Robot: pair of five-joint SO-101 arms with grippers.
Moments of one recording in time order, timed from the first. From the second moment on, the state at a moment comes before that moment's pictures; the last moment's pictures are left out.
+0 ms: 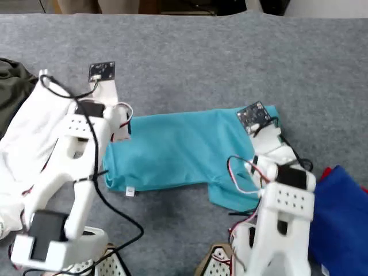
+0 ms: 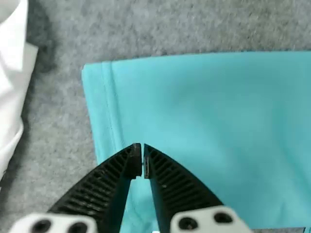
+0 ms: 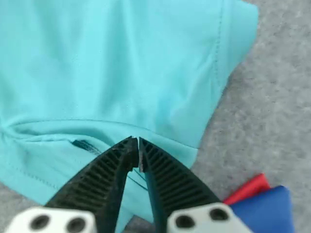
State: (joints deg) left arm 4.9 -9.7 25.7 63.3 4.4; right arm 12.7 -48.6 63.9 56.7 30.2
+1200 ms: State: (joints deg) left arm 4.9 0.1 21.9 64.4 4.4; right arm 3.9 -43.5 68.7 55.7 23.9
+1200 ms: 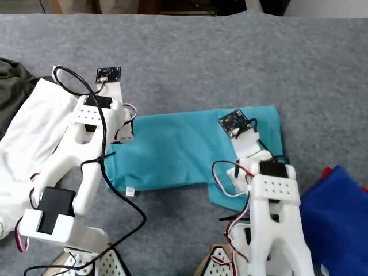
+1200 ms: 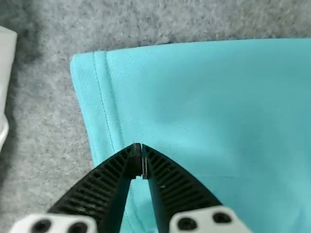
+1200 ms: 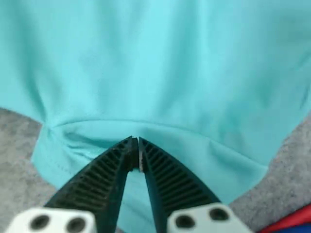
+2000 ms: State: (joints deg) left arm 4.9 0.1 21.9 64.4 4.4; right arm 1.3 -51.8 71.6 72.0 47.5
